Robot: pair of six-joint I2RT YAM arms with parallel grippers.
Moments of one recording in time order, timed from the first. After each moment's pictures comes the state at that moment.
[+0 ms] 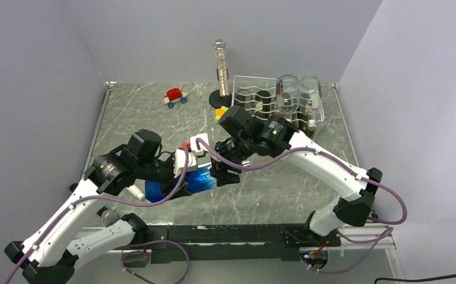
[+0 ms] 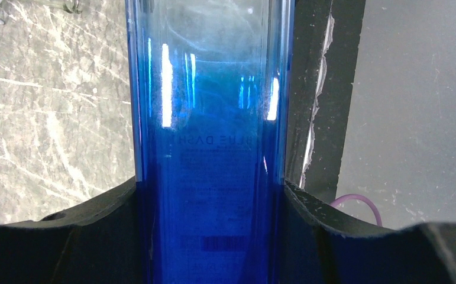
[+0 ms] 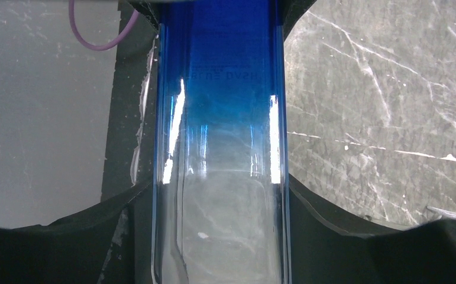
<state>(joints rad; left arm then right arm) -0.67 0.87 1.11 -1.02 0.57 0.44 1.02 1.51 1.69 -1.12 -0.50 -0.55</state>
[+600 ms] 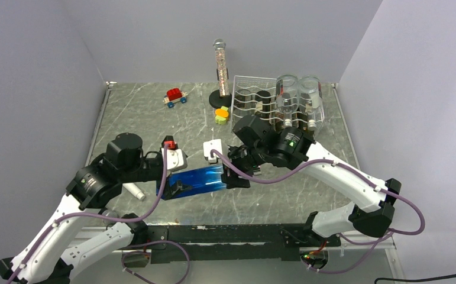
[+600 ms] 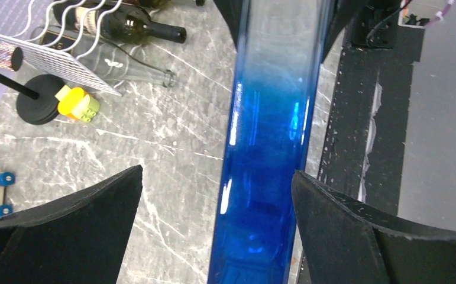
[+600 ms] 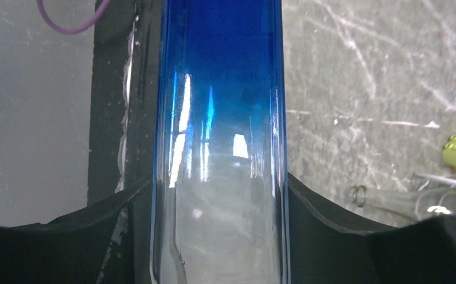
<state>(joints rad) -0.68 0.75 1.11 -0.82 0.50 0.42 1.03 1.34 1.49 -1.06 -0.40 -0.52</state>
